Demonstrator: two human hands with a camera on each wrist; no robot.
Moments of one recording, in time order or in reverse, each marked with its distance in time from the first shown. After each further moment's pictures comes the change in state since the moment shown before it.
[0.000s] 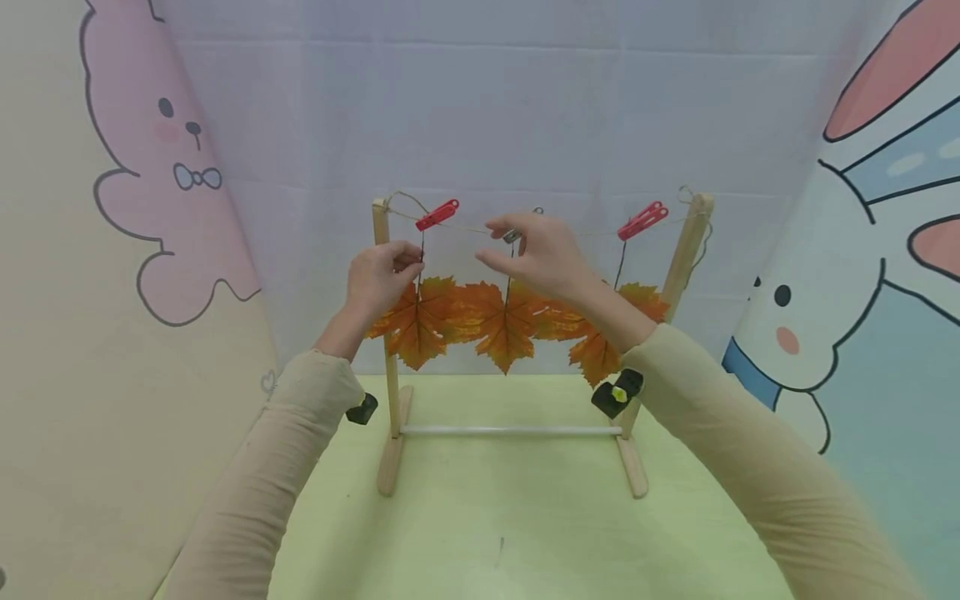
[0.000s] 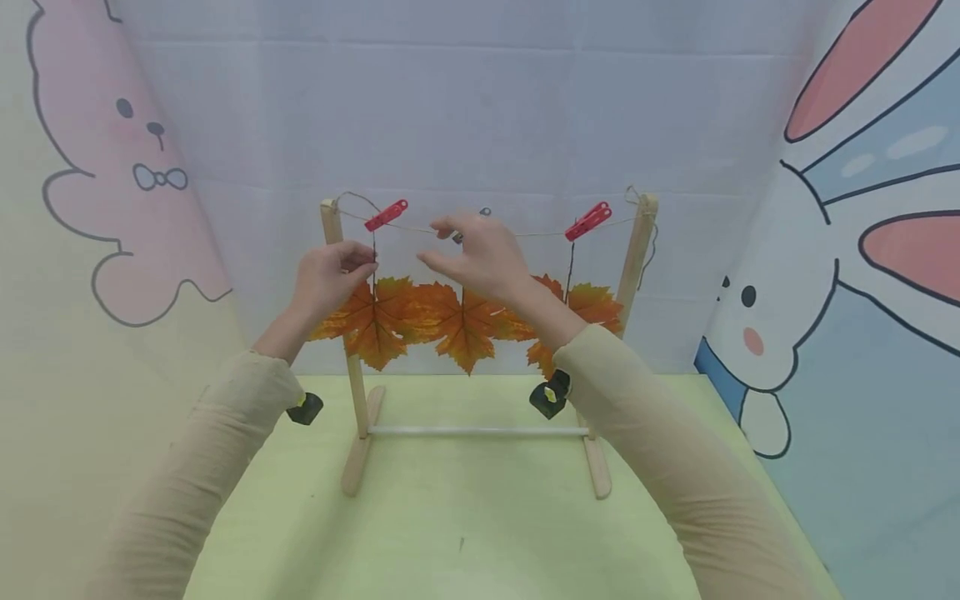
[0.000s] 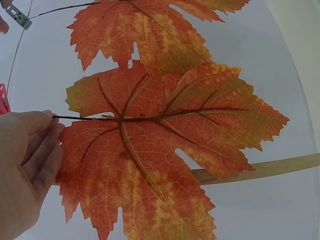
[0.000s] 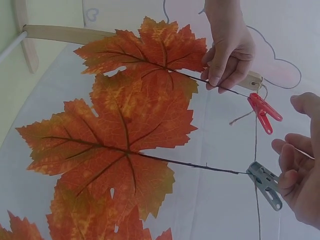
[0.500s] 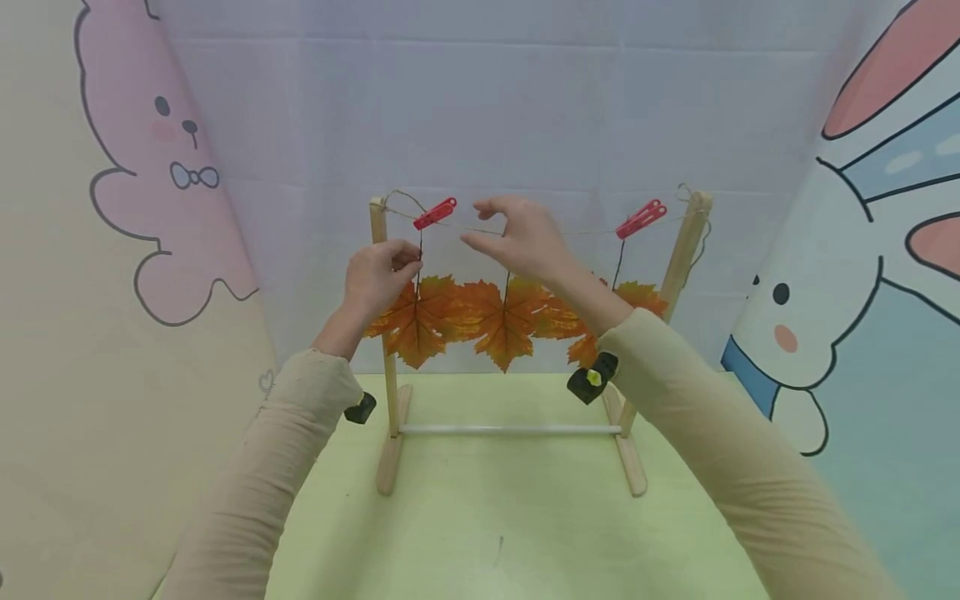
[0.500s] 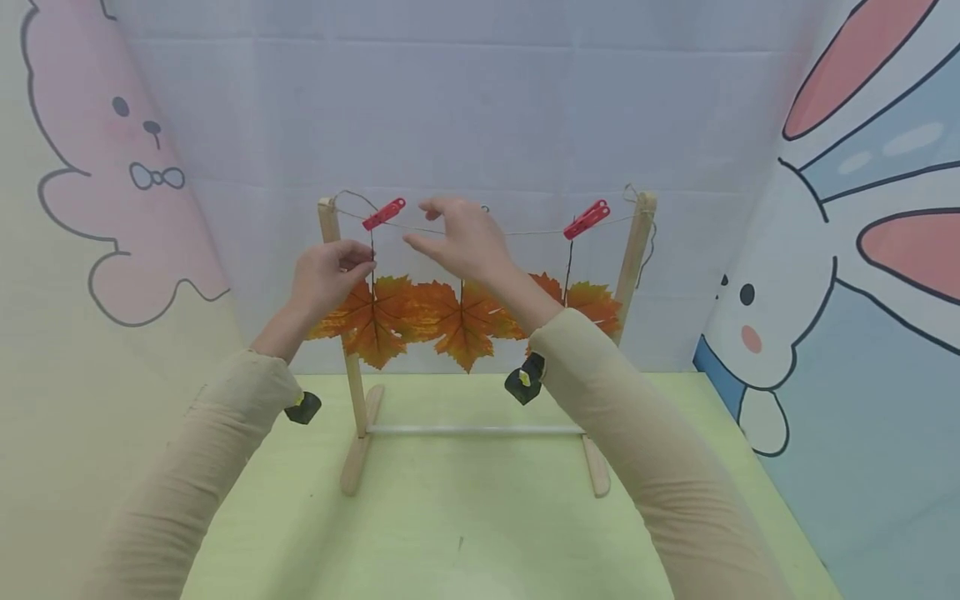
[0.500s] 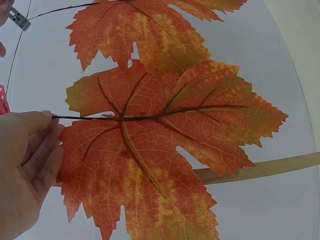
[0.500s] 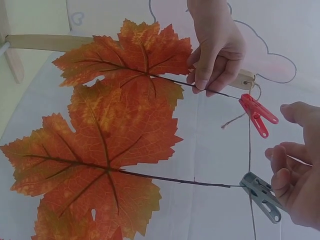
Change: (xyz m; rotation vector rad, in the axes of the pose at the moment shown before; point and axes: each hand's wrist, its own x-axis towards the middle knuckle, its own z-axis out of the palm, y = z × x) left_hand 0.001 0.001 0.000 0.018 -0.003 -0.009; right_hand 0.023 -0.011 0.004 0.005 -0.029 0.093
